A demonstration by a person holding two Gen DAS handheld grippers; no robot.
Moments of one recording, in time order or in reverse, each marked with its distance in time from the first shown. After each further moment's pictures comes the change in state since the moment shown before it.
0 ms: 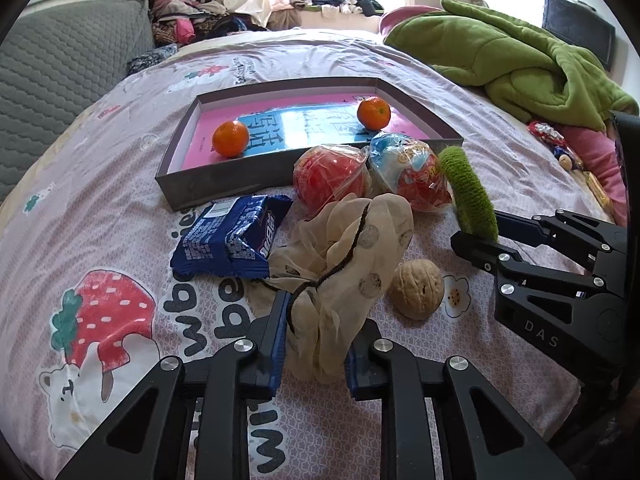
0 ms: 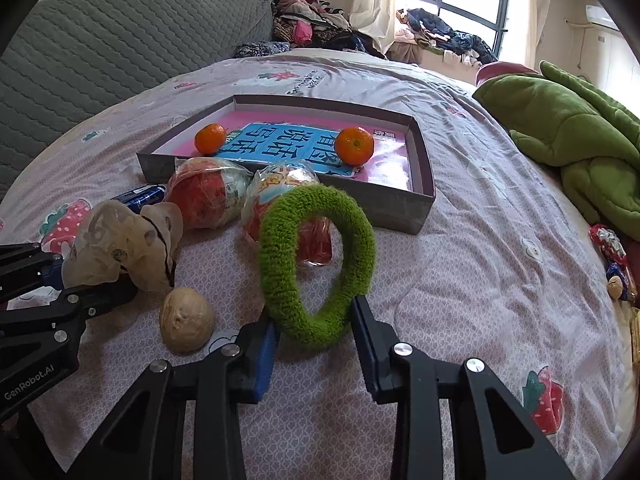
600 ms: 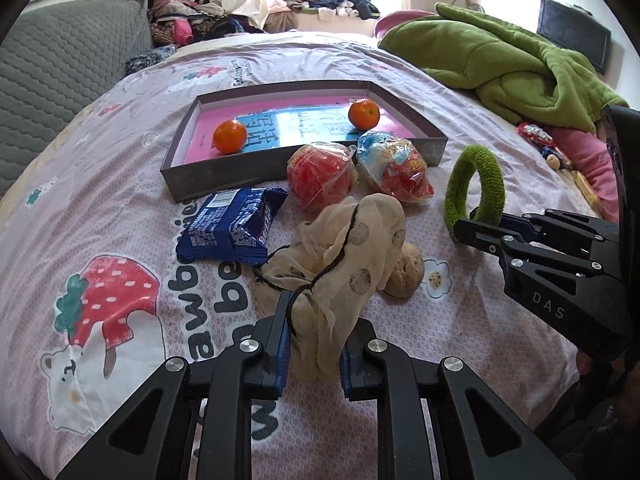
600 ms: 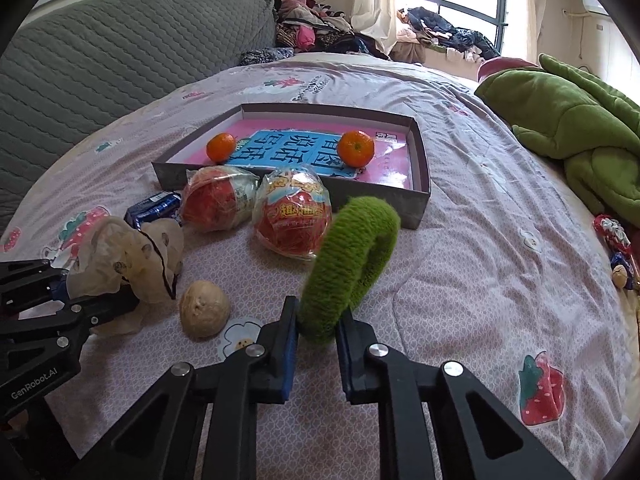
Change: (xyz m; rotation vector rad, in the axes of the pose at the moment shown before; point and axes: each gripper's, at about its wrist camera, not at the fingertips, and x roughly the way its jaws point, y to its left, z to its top) left arm -0.019 0.001 -0.012 -0.005 -0.012 -0.026; right arm -0.019 -0.006 -0.006 0.032 -0.018 0.060
